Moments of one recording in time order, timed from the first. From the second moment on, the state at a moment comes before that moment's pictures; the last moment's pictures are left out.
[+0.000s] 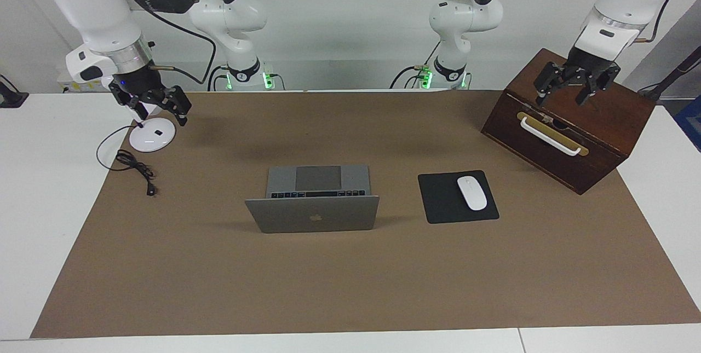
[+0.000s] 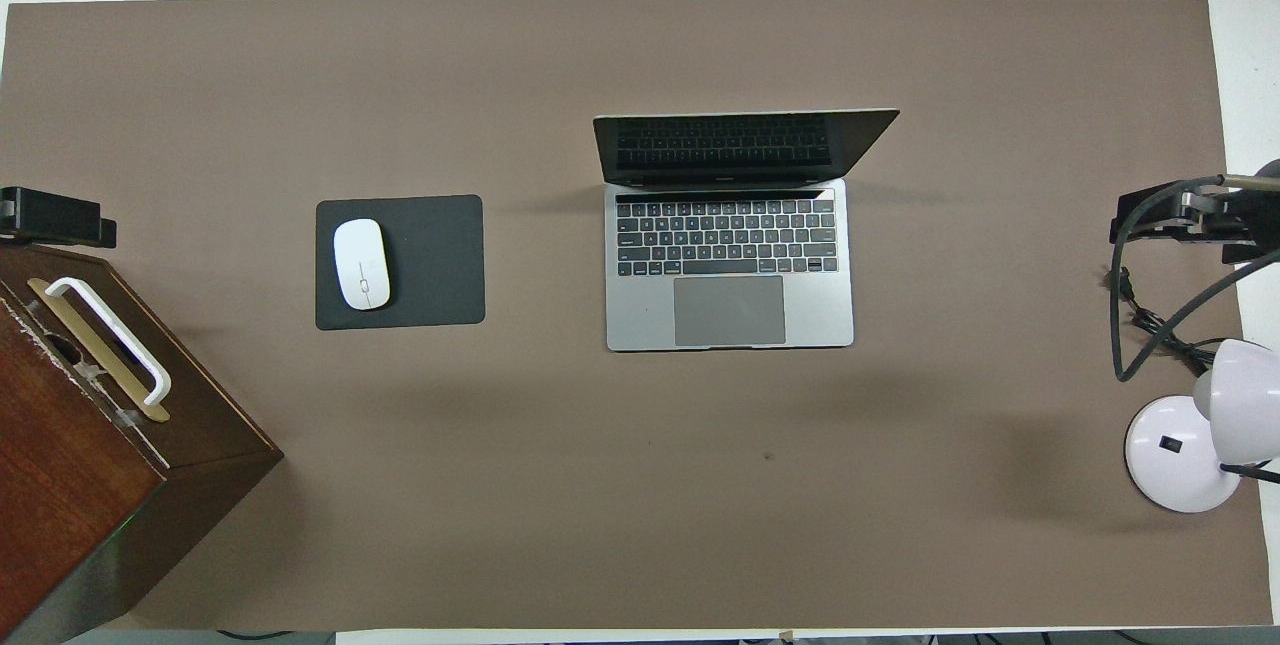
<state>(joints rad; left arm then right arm) 0.02 -0.07 -0.02 -1.63 -0.02 1.62 0.04 0.00 -0.07 -0.05 -1.76 -0.02 1.71 0.17</state>
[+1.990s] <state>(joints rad) 0.01 -0.07 -0.02 -1.64 -0.02 1.67 0.04 0.08 0.35 -0.09 -1.26 0.00 1.97 0.17</state>
